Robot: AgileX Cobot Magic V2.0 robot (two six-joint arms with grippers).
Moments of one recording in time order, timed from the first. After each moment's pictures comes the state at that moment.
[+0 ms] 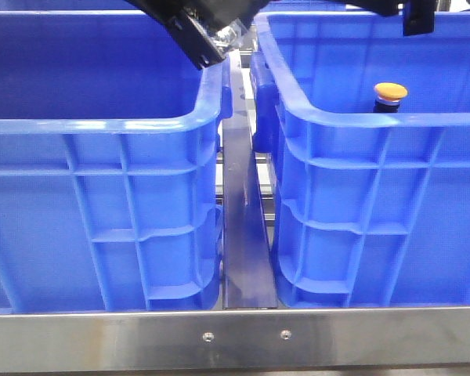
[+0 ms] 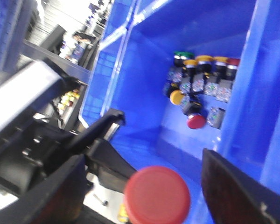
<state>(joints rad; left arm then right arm) -0.58 1.48 -1.36 -0.57 1.06 0.48 0.17 1.33 -0.83 1.67 0.91 -0.97</state>
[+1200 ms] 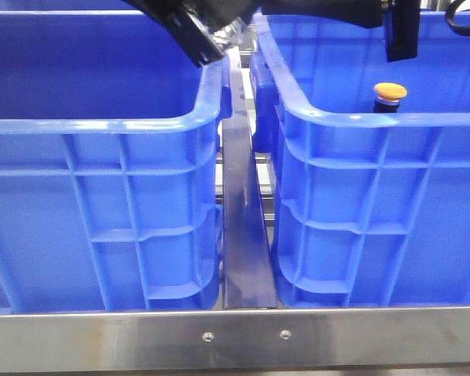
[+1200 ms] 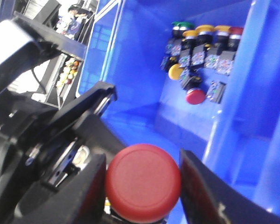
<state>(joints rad) -0.58 1.48 -1.36 -0.57 1.06 0.48 0.20 1.36 -0.83 1.63 0.96 -0.97</state>
